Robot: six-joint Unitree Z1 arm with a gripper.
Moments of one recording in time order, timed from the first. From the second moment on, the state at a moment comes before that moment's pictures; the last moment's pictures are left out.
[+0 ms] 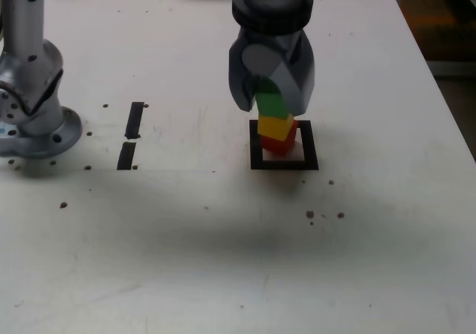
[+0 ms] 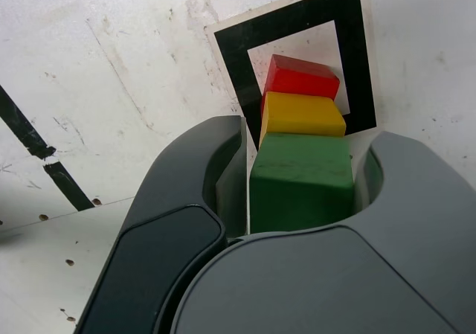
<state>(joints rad) -0.15 1.88 -1.49 1.20 0.08 0.18</state>
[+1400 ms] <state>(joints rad) -0.03 1.56 -1.05 1.23 0.12 0.04</state>
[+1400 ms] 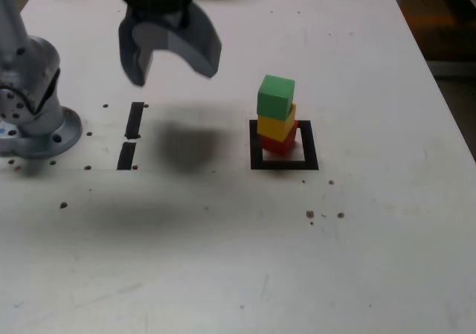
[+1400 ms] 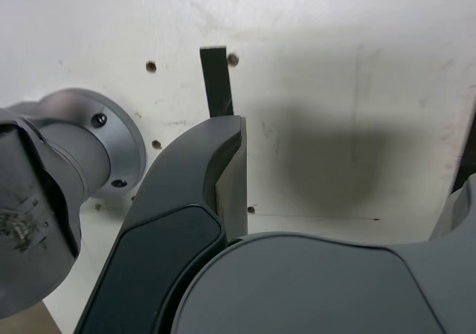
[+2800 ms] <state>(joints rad) -0.02 1.60 -0.80 0.88 0.02 0.10</state>
